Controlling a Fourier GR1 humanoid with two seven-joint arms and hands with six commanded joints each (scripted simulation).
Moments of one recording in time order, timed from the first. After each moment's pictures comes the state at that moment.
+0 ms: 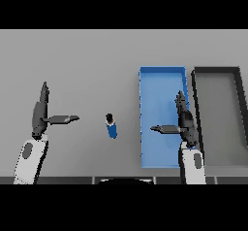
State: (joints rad) left arm -0.11 0.43 -0.16 -1.48 0.24 0.26 0.01; right arm 0.00 0.00 0.00 -1.57 0.00 0.00 0.00
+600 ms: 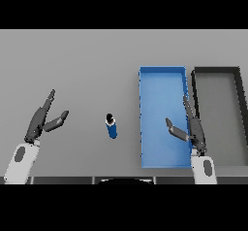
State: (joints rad) left arm -0.06 0.57 -0.23 -1.45 0.20 0.02 -0.14; right arm 0.09 -0.17 0.06 -1.68 0.15 0.05 -0.14
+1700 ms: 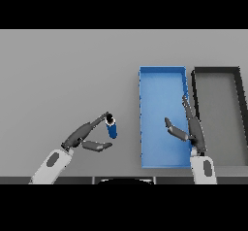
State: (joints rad) left arm -0.09 0.41 -0.54 -1.54 0.07 -0.15 -0.06; right arm 0.10 -0.17 0.06 -1.70 0.15 0.05 -0.07
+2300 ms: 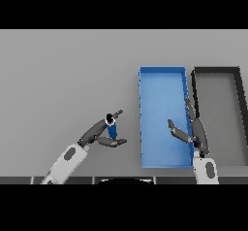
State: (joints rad) left arm -0.20 0.24 -0.58 -1.35 0.01 -0.11 -0.08; right arm 0.12 -0.19 0.05 -1.71 0.15 0.06 -0.12
